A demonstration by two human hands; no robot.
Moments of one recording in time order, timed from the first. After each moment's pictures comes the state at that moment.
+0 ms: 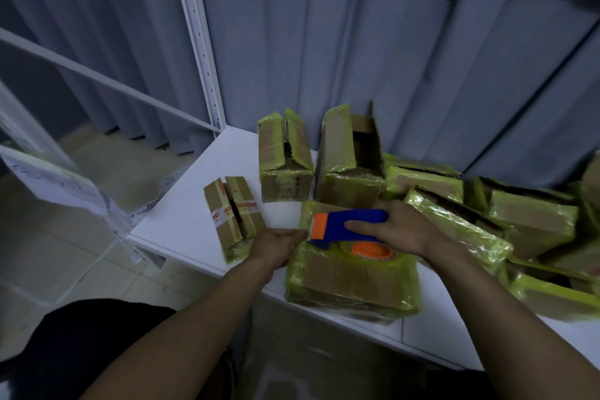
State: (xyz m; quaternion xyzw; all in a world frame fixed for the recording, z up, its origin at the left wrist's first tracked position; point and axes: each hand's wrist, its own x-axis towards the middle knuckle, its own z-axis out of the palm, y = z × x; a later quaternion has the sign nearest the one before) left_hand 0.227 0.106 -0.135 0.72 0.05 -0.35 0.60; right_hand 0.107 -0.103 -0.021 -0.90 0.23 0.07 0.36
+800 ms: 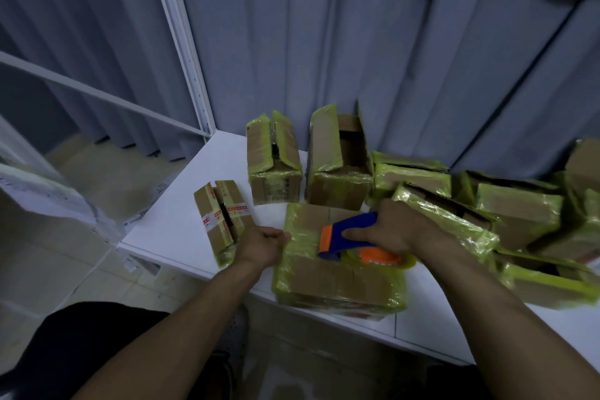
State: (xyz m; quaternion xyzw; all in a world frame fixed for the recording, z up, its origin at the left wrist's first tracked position) left_hand 0.228 0.109 -0.129 0.80 -0.01 -0.27 0.54; right_hand 0.102 -0.115 -0.024 -0.92 0.27 0.13 0.24
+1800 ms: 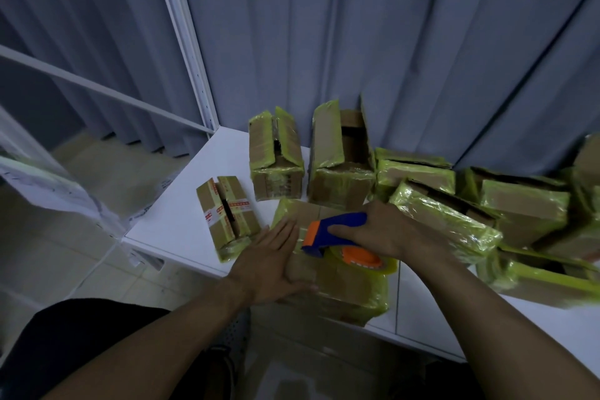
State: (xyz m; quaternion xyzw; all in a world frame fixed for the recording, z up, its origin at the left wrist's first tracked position) left_hand 0.202 0.134 -0.132 0.87 -0.49 -0.10 0.05; right_hand 0.103 -0.092 -0.035 -0.91 0.24 0.10 0.31
